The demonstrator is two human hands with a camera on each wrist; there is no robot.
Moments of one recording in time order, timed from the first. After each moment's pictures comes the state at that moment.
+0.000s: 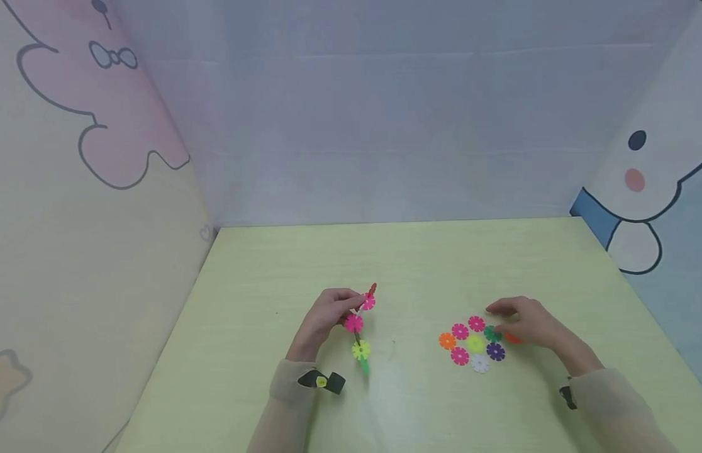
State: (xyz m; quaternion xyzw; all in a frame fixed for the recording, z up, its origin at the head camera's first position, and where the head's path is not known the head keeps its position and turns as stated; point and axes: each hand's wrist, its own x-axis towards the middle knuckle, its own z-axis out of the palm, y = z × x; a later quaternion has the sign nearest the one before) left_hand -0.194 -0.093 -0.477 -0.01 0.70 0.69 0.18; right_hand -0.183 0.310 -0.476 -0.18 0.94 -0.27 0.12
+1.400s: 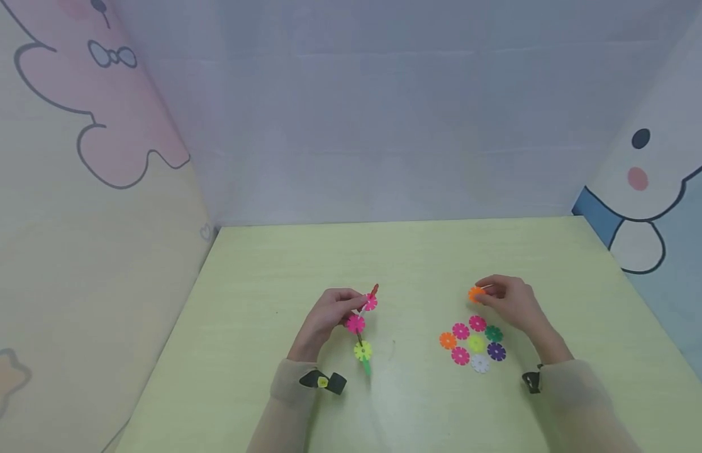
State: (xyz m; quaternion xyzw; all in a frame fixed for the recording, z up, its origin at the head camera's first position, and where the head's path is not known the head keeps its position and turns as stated) left_hand -0.194 -0.090 -0.479 0.00 0.70 0.69 0.18; right_hand -0.201 0.280 -0.470 -0.09 0.93 -0.36 0.02
